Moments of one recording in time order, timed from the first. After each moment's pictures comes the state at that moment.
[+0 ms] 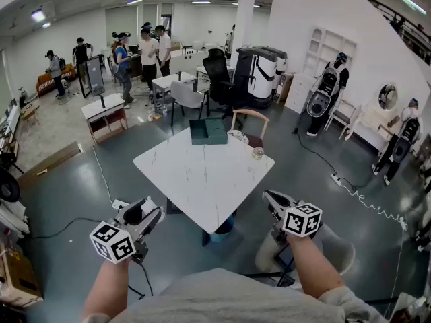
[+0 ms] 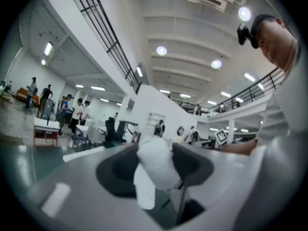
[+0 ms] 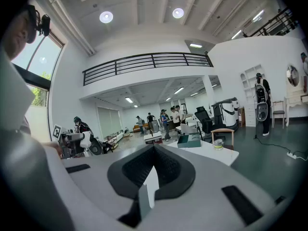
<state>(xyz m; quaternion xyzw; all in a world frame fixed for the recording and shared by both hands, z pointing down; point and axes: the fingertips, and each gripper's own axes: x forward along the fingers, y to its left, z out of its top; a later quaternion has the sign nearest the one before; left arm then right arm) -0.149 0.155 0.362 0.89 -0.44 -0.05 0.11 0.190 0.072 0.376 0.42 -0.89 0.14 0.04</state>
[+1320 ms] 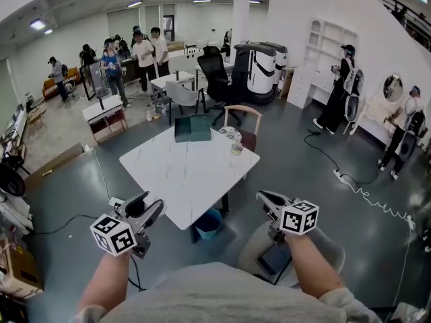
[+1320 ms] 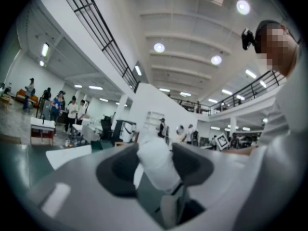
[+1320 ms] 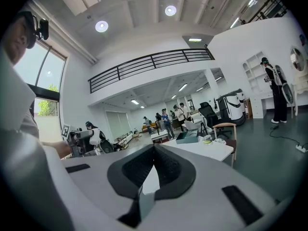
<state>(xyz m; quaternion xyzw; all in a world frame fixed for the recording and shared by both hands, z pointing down) 0.013 0.141 0.347 0.89 -0.44 -0.04 0.11 0.318 0.071 0.395 0.37 -0.91 0.17 0.03</state>
